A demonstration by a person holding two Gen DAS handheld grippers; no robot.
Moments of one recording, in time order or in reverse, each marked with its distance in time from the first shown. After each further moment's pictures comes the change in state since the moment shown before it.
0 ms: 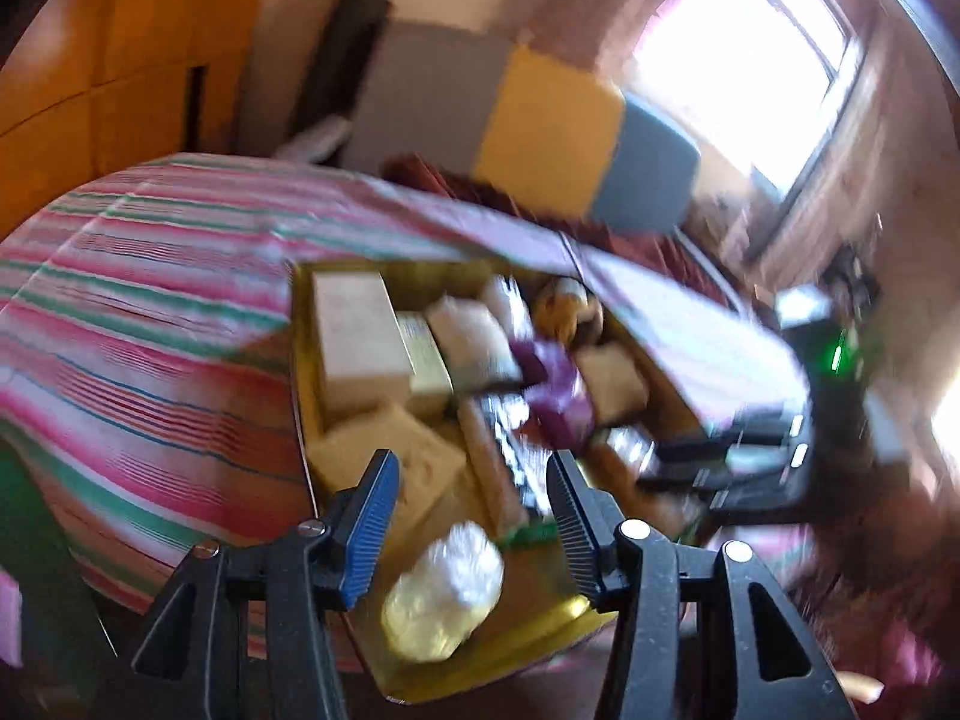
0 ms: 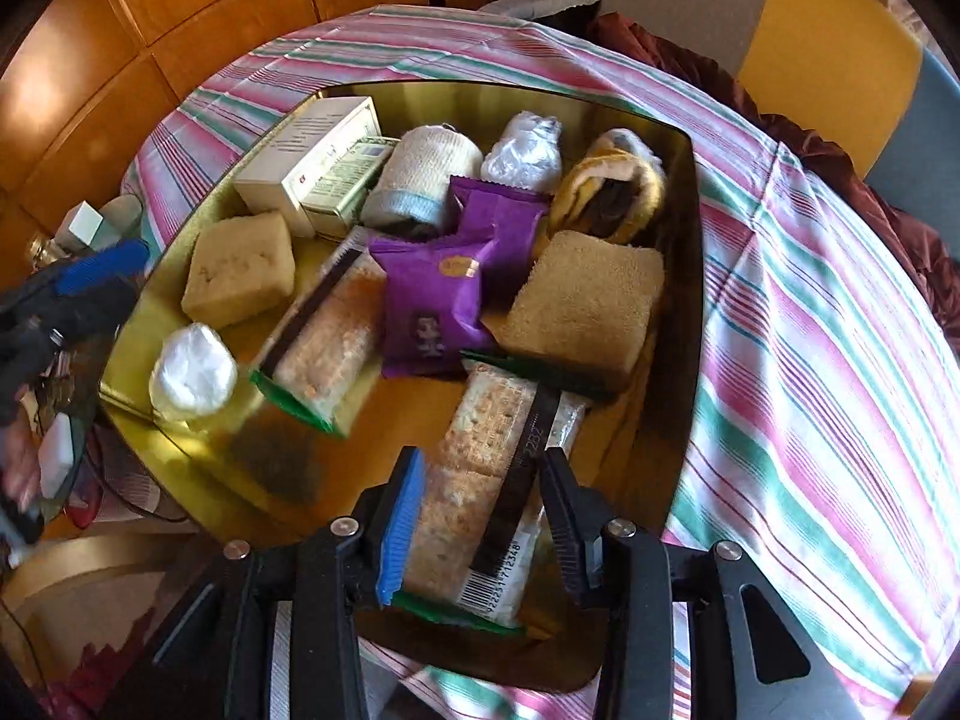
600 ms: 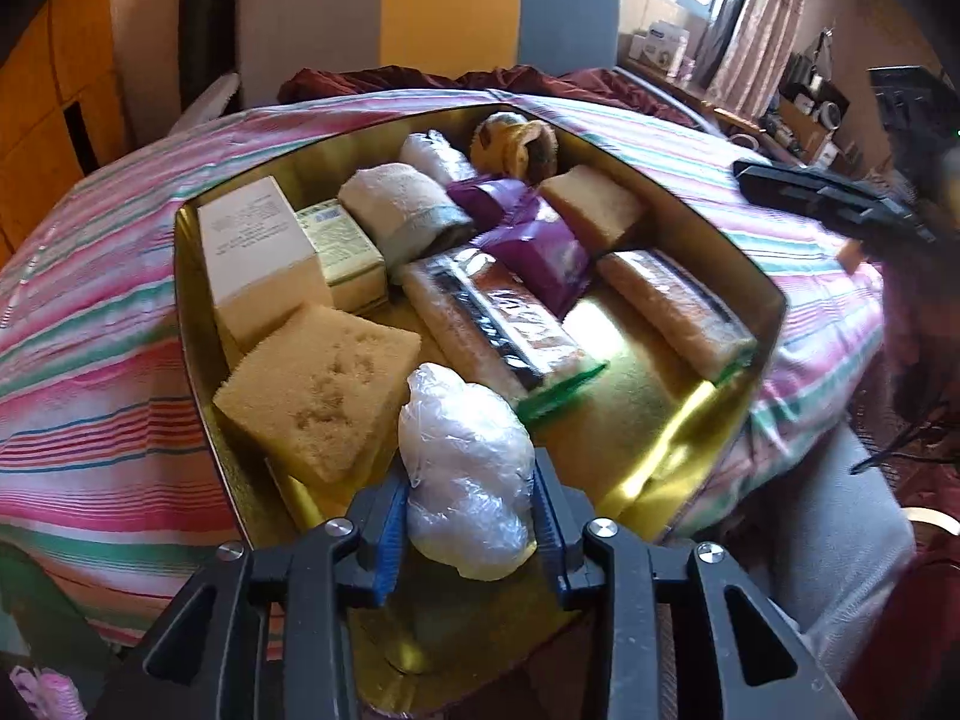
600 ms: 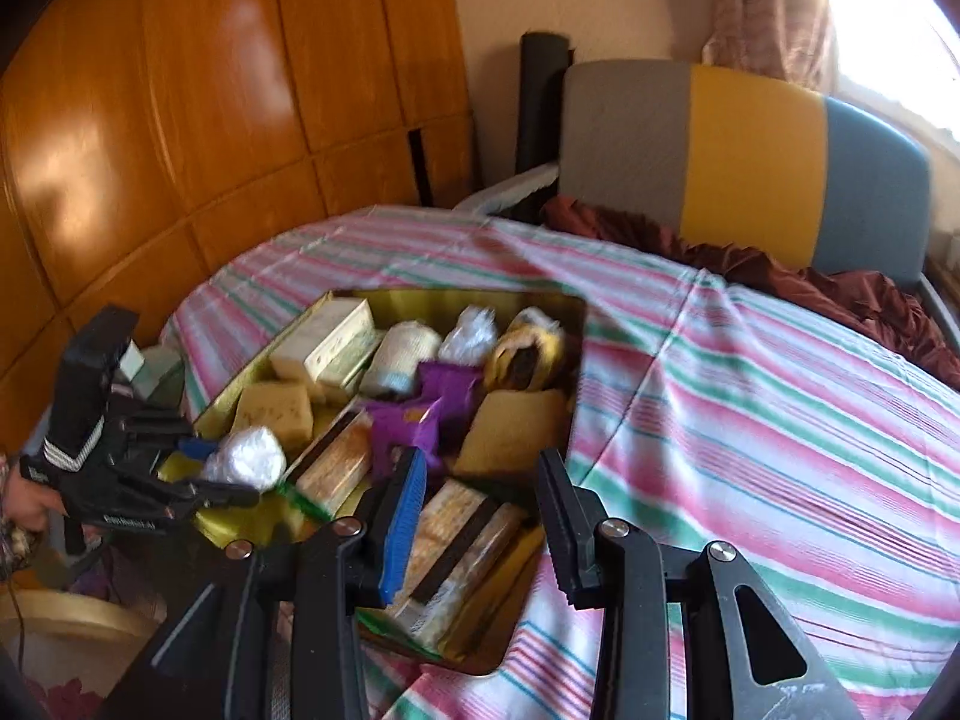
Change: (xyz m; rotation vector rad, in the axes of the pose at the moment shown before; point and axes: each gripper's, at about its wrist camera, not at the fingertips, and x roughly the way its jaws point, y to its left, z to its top) left arm 0.053 -0.021 -0.030 0.352 0.317 -0.015; right arm -0.070 -0.030 -0.048 0.056 -0.491 0.022
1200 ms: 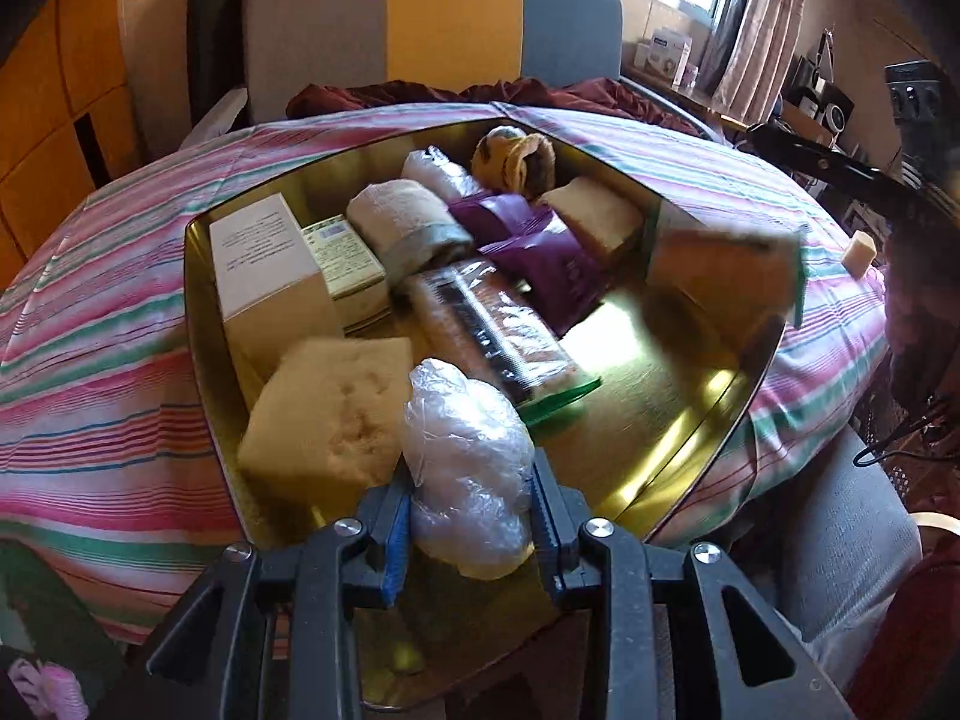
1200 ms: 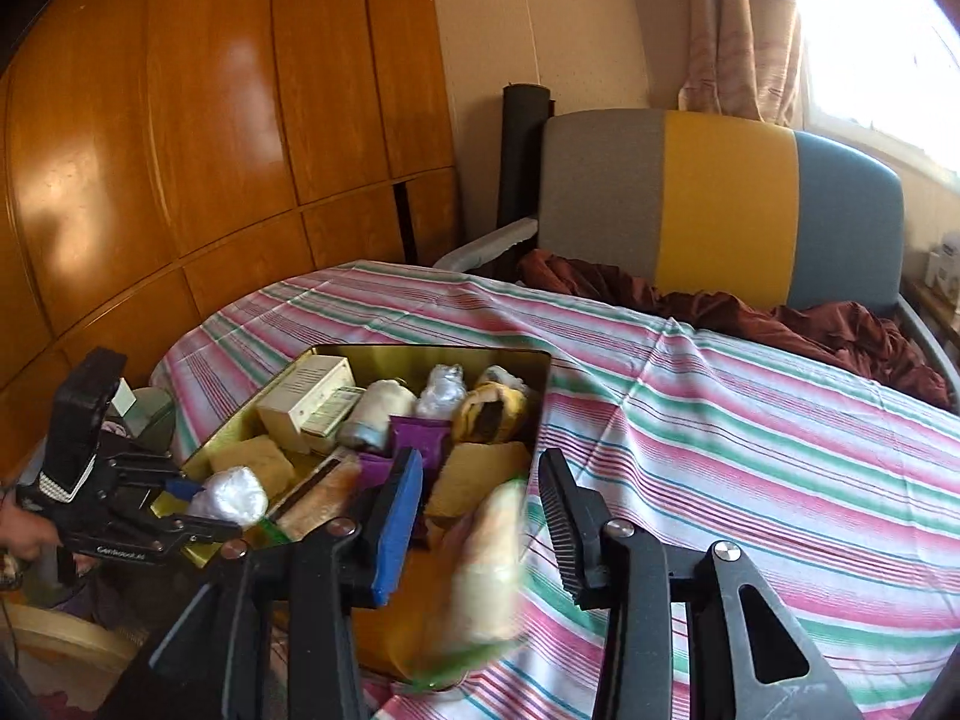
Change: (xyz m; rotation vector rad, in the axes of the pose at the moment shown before) left arm 0.000 -0.007 0.000 0.002 -0.029 0.057; right arm -0.025 -0.012 0.004 0.010 -0.159 -0.038
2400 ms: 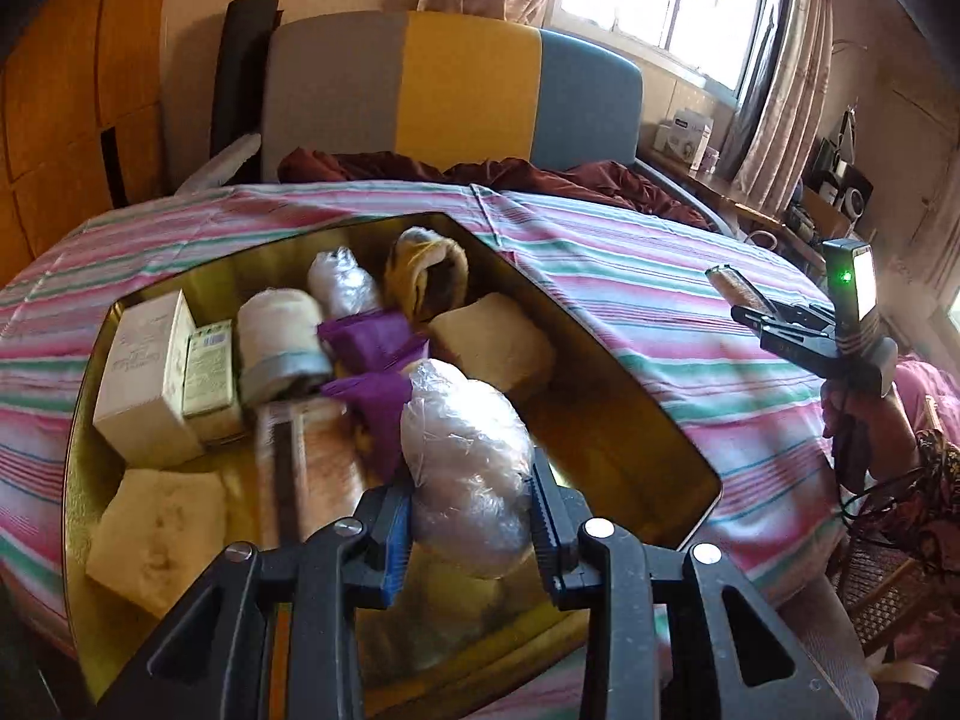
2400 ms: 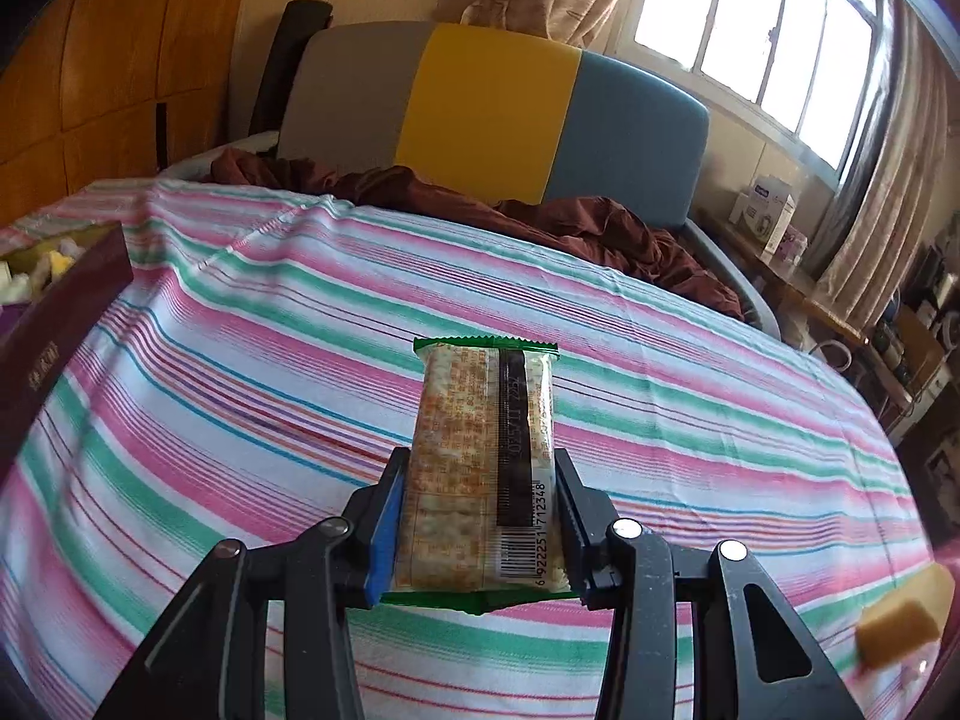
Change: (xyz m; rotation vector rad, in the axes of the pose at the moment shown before) left arm 0.018 -0.078 0.045 -0.127 -0.188 0.010; right arm 0.004 -0.211 -0.066 0.054 0.172 -0.546
